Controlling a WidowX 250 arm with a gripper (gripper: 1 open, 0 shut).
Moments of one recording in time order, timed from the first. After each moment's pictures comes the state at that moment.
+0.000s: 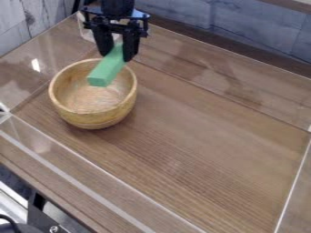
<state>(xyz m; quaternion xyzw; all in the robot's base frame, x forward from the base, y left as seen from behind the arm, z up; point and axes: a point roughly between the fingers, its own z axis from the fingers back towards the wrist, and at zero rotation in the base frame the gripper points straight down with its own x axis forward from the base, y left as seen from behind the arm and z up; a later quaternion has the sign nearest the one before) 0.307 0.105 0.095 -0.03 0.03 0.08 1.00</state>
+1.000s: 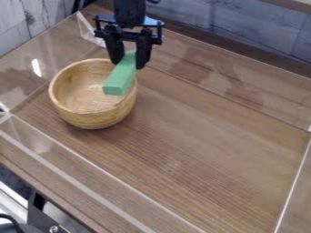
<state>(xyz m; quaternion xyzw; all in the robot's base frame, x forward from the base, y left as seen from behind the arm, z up) 0.307 0.091 0.088 -0.03 0.04 0.13 0.99</state>
